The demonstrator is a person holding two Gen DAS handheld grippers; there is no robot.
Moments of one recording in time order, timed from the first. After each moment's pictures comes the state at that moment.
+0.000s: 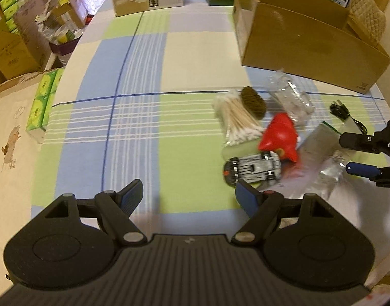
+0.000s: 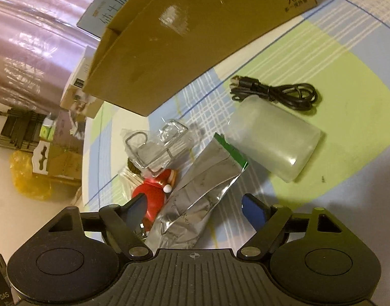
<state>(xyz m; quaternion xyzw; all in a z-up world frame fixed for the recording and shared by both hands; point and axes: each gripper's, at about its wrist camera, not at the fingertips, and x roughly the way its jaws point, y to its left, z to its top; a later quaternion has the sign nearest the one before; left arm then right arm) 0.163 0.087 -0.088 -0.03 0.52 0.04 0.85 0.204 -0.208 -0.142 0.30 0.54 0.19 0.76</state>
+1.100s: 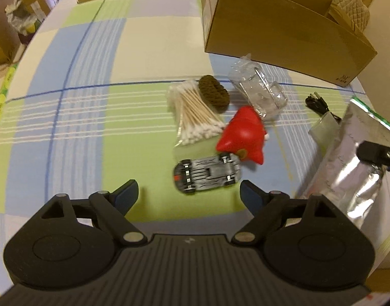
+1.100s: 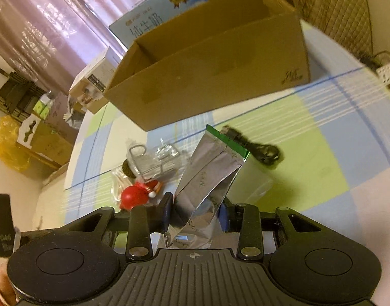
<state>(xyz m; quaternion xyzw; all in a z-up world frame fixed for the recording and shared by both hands) 0.190 0.056 -0.115 -0.07 0.55 -0.02 0.83 0.174 -0.240 -0.075 0.17 0.48 0.20 0.84</state>
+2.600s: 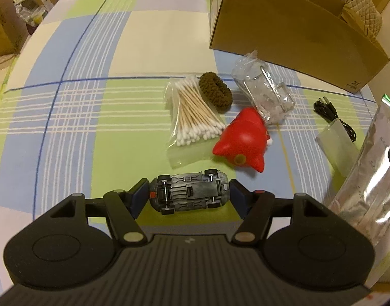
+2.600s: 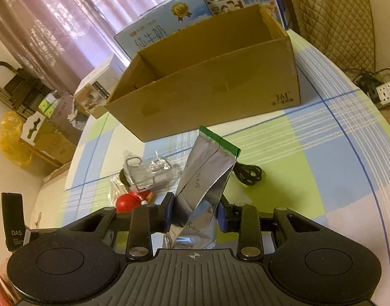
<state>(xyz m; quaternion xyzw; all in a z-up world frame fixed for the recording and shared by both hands) 0.192 0.046 -0.122 -0.07 0.55 0.01 0.84 0.186 -0.264 -0.059 0.15 0.46 0.23 0.84</state>
